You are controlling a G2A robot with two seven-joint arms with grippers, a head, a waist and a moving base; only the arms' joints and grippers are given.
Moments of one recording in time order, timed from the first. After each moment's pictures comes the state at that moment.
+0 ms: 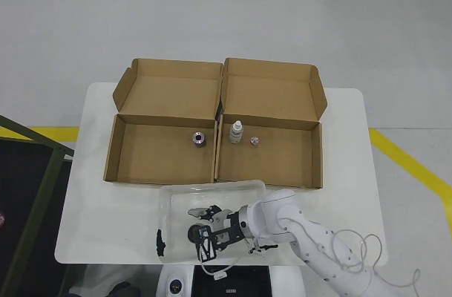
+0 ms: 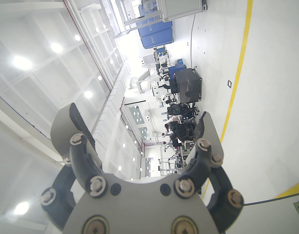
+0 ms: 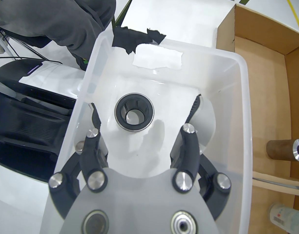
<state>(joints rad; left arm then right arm) -0.29 -0.19 -0.48 -1.38 1.96 -0.31 0.15 -1.12 -1.25 0.78 -1.80 -1.41 -1.01 0.47</state>
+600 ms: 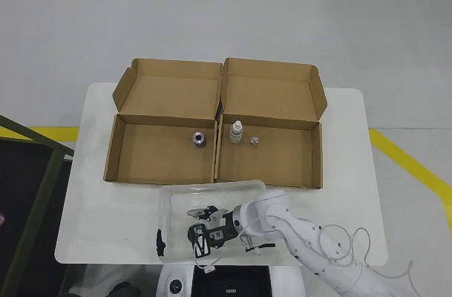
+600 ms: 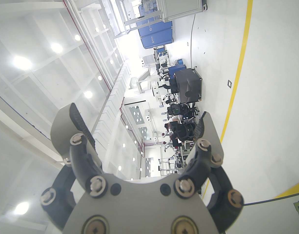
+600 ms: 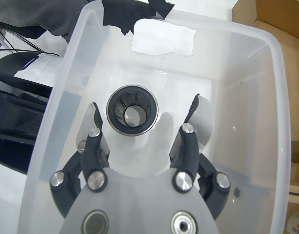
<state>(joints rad) -0.29 -0.19 -0.48 -1.38 1.96 -0.31 0.15 -1.05 -1.27 0.69 -1.69 -1.45 -0.96 0.43</state>
